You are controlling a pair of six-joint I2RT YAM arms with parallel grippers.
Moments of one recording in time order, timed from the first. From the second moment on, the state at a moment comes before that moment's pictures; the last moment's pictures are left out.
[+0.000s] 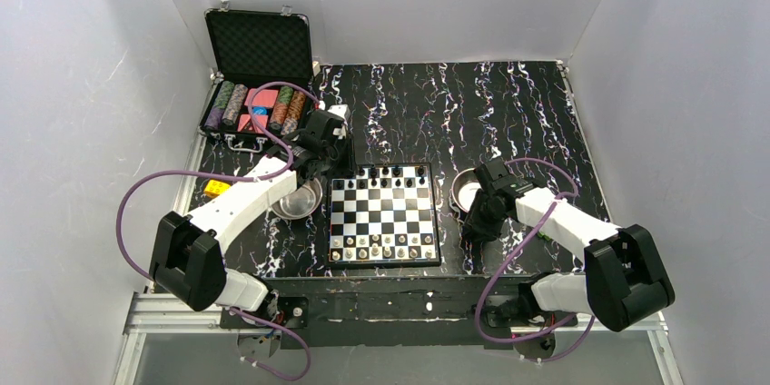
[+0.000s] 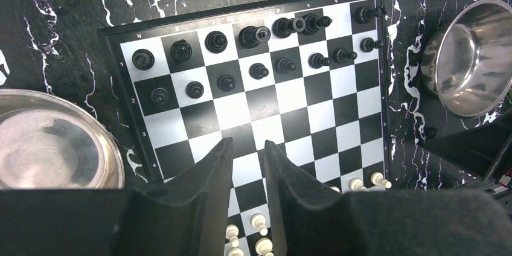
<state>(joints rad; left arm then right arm) -0.55 1.40 1.09 -0.52 -0.02 -0.47 0.45 1.27 0.64 -0.67 -0.04 0.86</state>
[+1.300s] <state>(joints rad) -0.55 1.38 1.05 -0.50 -0.02 -0.48 0.49 1.29 0.65 -0.70 -0.05 0.82</state>
